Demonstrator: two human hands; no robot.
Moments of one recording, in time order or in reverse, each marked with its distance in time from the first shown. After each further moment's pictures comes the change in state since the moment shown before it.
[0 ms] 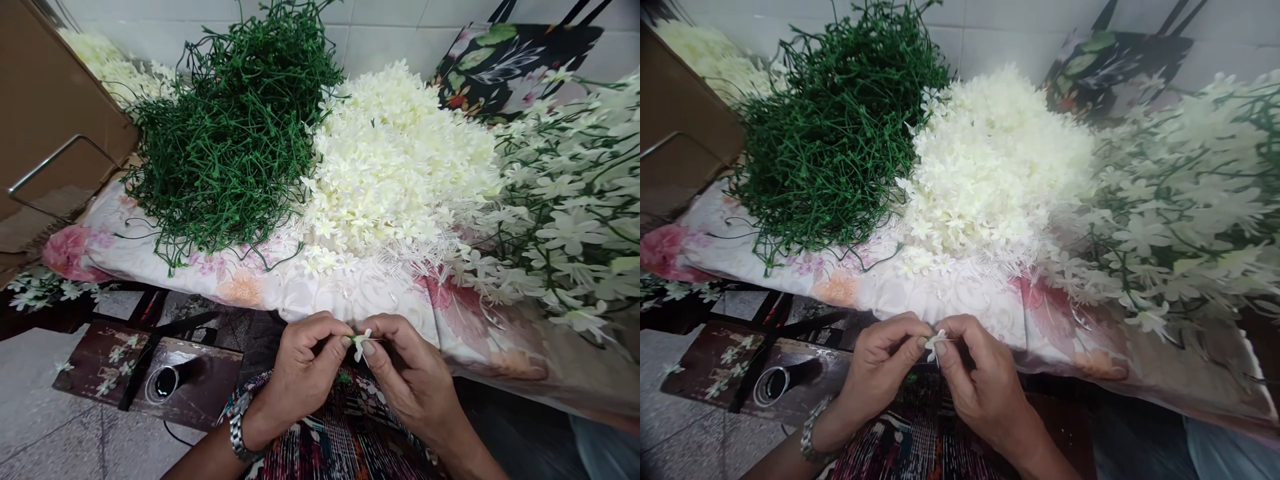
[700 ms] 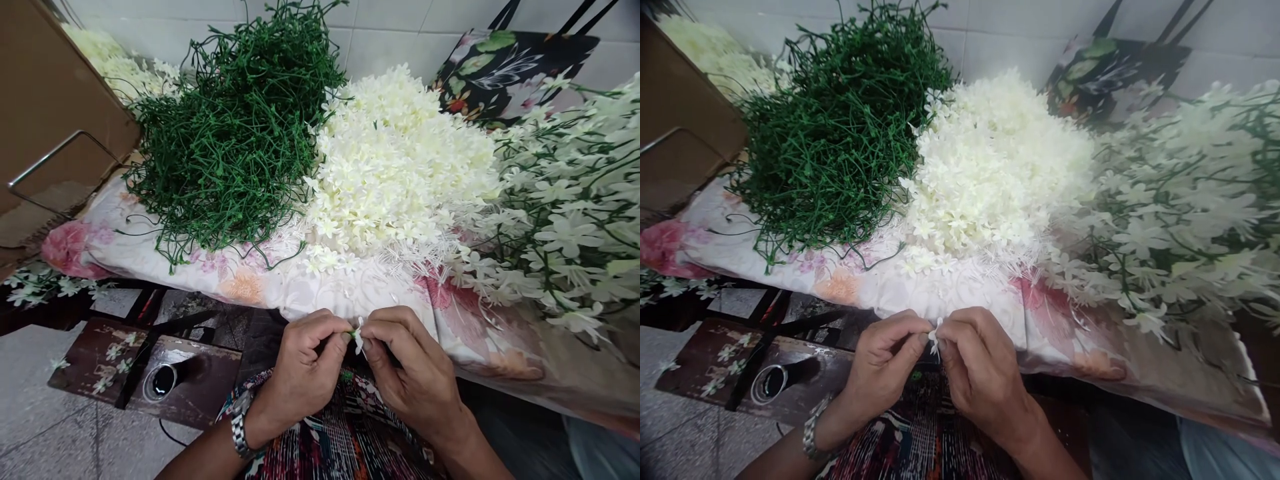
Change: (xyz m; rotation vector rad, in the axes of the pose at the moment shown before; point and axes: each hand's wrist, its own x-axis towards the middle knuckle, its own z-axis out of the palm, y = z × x) left_hand 0.000 0.000 0.001 0.101 0.047 0.051; right_hand 0.009 0.001 -0.003 -0.180 0.050 -0.294
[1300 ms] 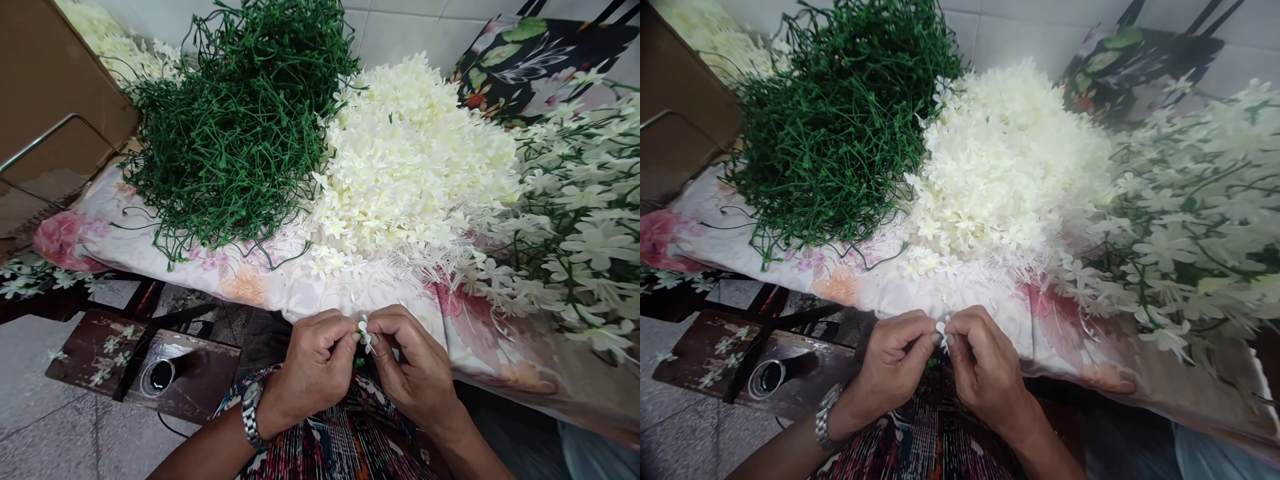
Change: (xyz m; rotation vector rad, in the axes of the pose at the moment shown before) left_hand 0.005 -0.011 0.005 0.129 -0.037 0.051; right_hand 0.003 0.011 0.010 0.077 0.009 0.085
